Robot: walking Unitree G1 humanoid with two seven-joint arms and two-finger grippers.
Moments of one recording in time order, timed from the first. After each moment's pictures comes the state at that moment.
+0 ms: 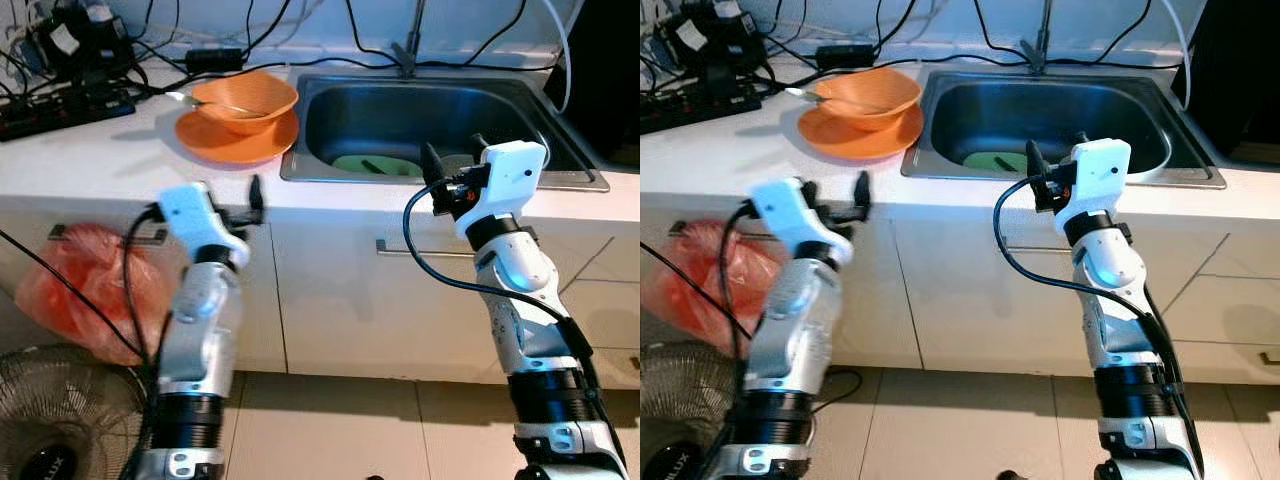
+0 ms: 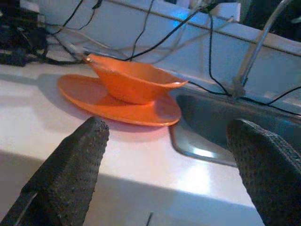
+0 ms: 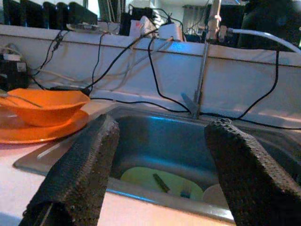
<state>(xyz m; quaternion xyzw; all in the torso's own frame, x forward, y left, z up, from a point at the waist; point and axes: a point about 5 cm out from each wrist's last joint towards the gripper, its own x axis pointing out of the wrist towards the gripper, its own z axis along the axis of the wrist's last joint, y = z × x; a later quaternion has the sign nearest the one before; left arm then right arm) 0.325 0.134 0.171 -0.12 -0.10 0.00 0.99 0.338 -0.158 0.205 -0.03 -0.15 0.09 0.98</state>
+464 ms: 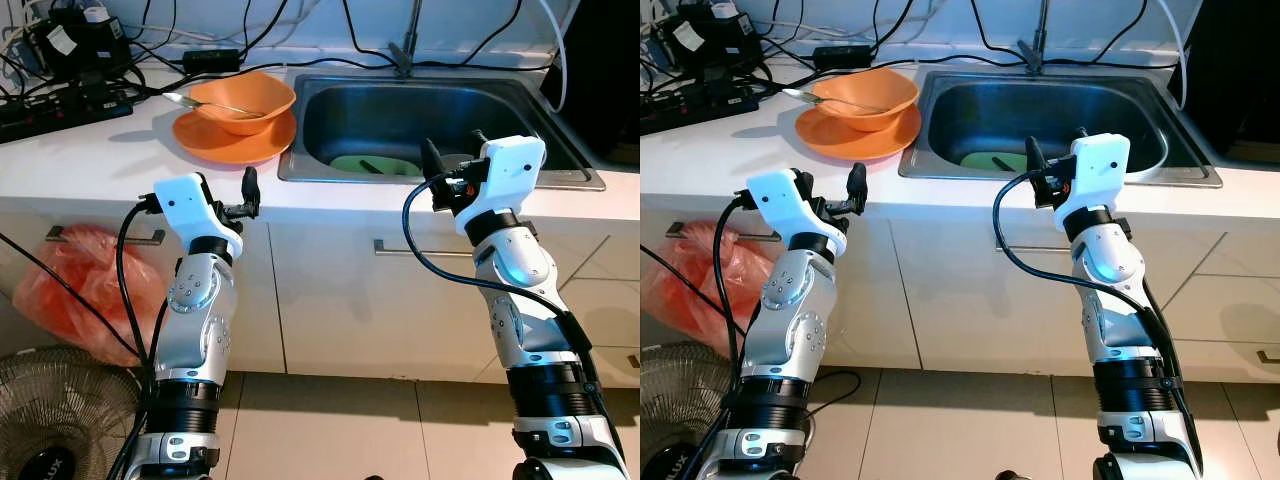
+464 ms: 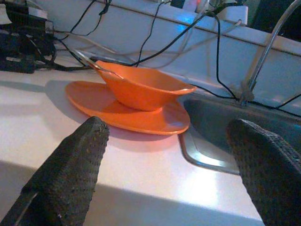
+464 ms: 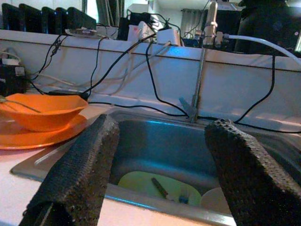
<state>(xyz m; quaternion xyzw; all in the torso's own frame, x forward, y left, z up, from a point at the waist) 0.335 0.146 0.174 -0.12 -0.10 0.01 0.99 0.339 -0.157 0.210 -0.03 -0.16 0.09 0.98</state>
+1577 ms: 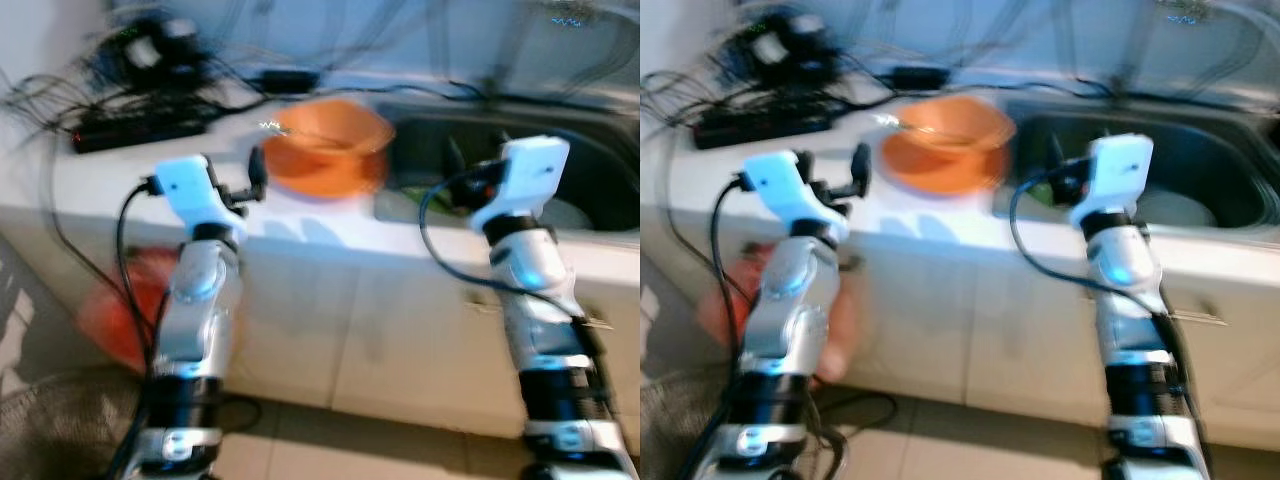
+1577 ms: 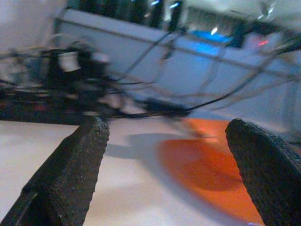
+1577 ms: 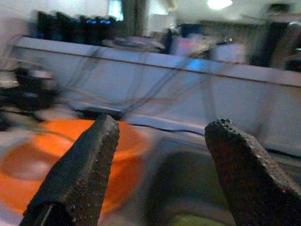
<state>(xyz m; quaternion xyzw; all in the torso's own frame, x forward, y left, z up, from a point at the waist) 0.331 0.151 0.189 -0.10 -0.13 0.01 0.99 0.336 -0.154 0.208 -0.03 -0.17 0.09 0.98</state>
